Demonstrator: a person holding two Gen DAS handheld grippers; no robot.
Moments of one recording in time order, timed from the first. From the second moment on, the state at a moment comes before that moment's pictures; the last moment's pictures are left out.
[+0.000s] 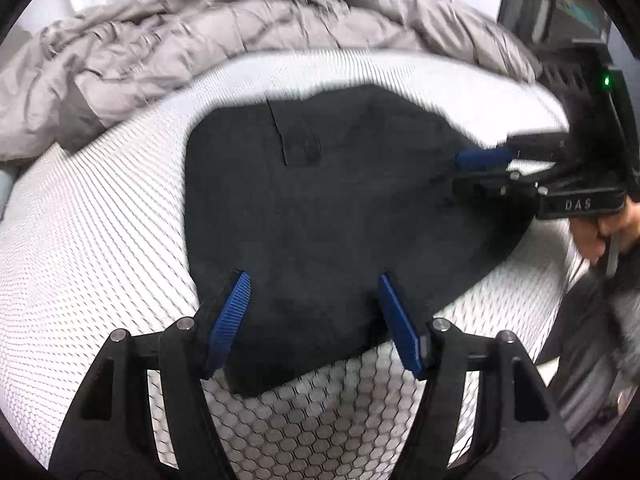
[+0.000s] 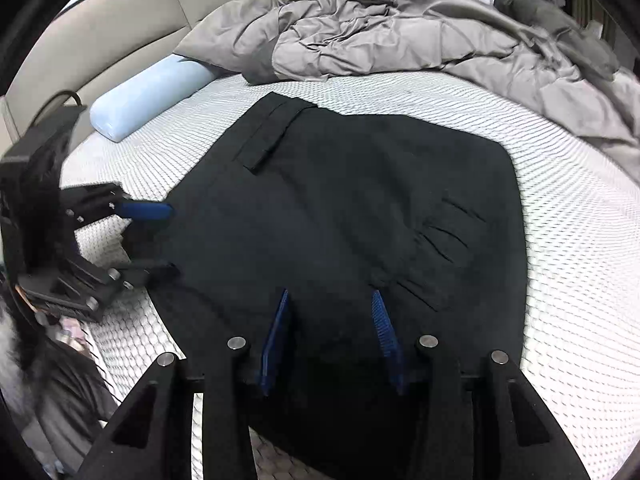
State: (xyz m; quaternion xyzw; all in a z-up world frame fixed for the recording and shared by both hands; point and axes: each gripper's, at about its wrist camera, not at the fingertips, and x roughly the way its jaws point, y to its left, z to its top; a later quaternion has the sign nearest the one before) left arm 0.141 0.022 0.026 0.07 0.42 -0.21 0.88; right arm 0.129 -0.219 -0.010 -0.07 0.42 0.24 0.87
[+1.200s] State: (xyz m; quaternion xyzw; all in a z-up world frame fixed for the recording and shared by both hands) left arm 0.265 0.066 0.012 -0.04 0.46 -0.12 0.88; right arm 0.193 -0.194 -0.003 -0.11 0.43 0.19 0.88
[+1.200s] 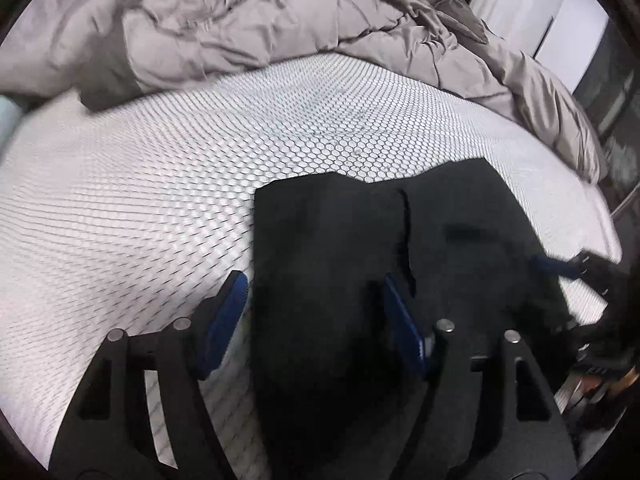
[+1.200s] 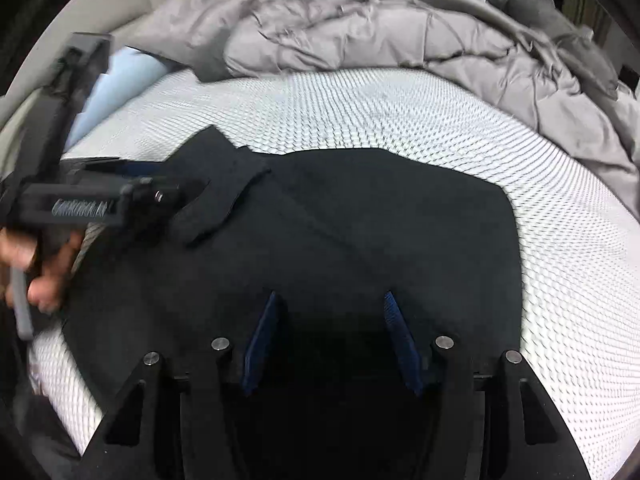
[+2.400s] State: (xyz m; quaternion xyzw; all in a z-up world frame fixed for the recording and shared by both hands) left arm 0.128 0.035 0.019 -0.02 0.42 -0.06 0.90; right arm 0.122 -0.325 -0.020 0.00 0.44 0.17 0.88
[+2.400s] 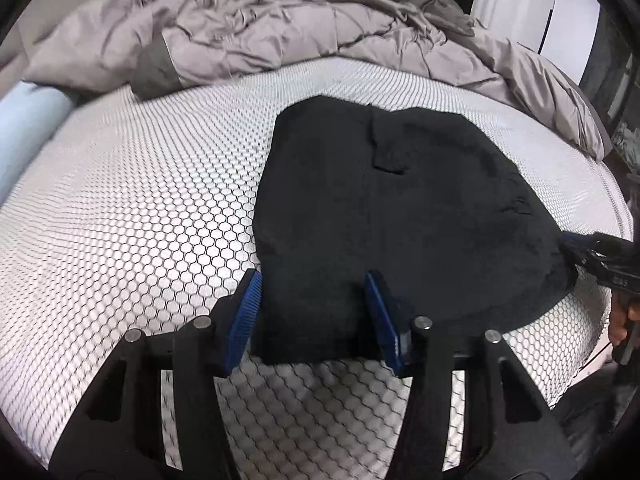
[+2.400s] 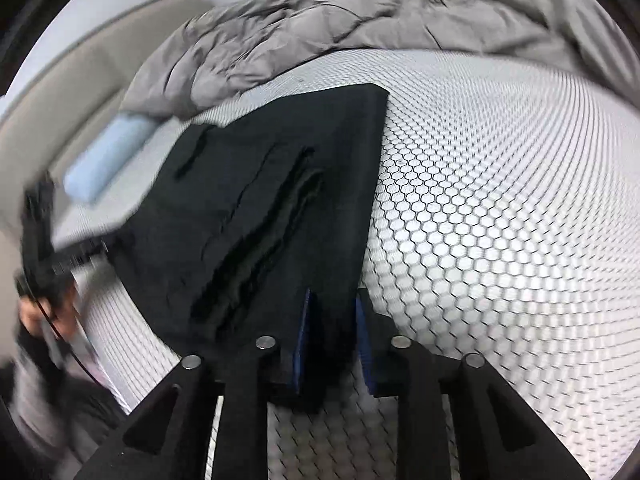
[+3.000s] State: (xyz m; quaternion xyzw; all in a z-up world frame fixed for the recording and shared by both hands) left arm 0.037 -0.019 0.063 0.00 0.27 -0.03 0.96; right arm 0.050 -0.313 0.020 0.04 0.26 0.17 0.95
